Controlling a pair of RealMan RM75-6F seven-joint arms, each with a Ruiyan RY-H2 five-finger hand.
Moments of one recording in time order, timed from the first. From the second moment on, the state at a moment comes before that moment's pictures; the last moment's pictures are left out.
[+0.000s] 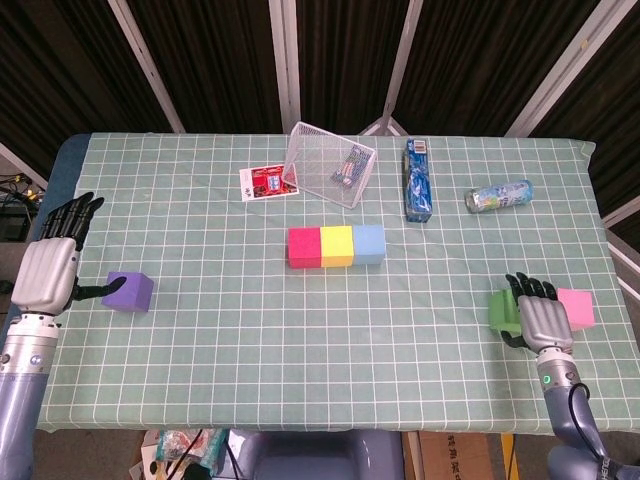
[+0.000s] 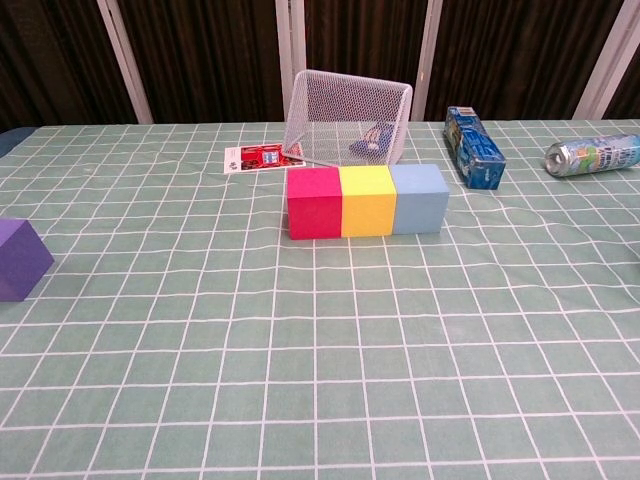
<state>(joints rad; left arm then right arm) -0.40 -1.03 -0.24 -2.01 1.11 1.35 0.24 0.48 -1.21 0.02 -1.66 -0.80 1.13 -0.38</state>
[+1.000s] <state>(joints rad) -0.40 -1.02 -0.25 -2.01 1.11 1.35 0.24 0.51 -1.16 0.12 -1.73 -0.89 1.10 -0.40</state>
